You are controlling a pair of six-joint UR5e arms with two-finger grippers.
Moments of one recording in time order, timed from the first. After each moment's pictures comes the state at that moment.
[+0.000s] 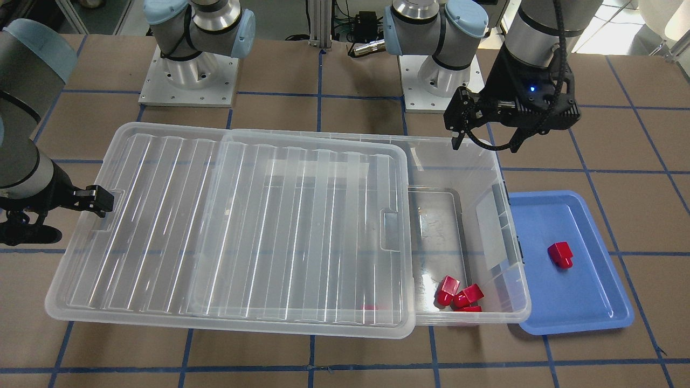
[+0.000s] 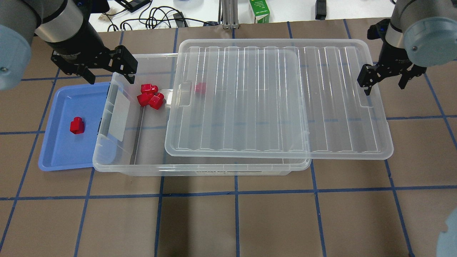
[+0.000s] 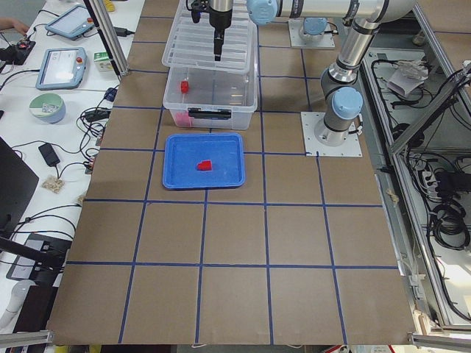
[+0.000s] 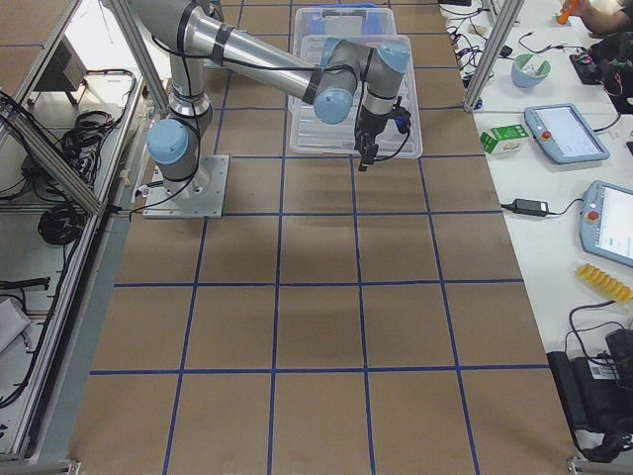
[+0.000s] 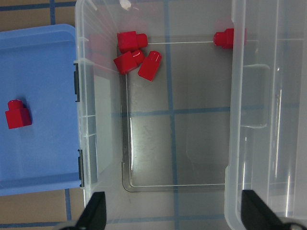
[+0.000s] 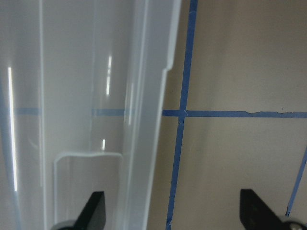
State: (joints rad) left arm -1.53 -1.55 -1.58 -1.50 1.57 0.08; right arm 1.34 -1.32 1.63 -1.78 -1.78 -0.30
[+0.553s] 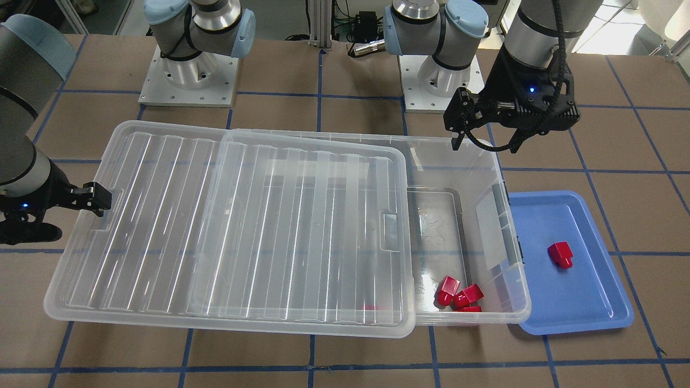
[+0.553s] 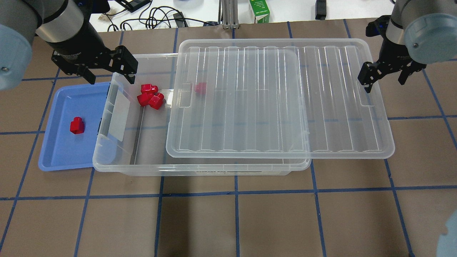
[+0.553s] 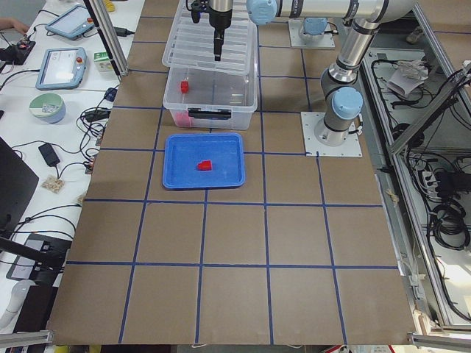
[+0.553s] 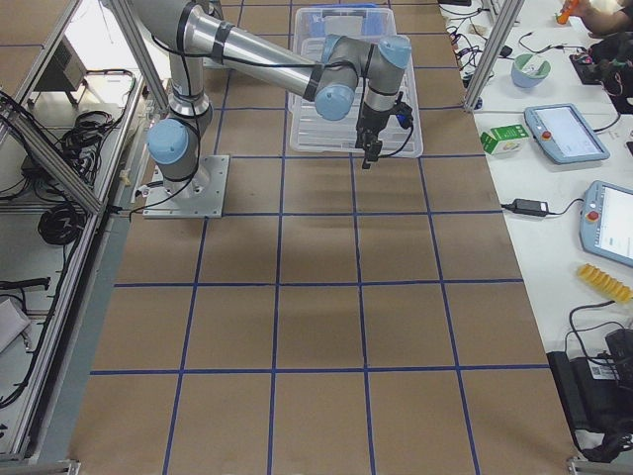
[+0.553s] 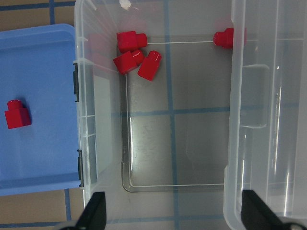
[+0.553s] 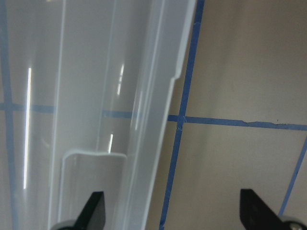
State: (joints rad) left arm -1.53 -1.55 -1.58 -1.50 1.57 0.08; right arm 1.34 -1.32 1.59 -1.75 -1.78 -0.34
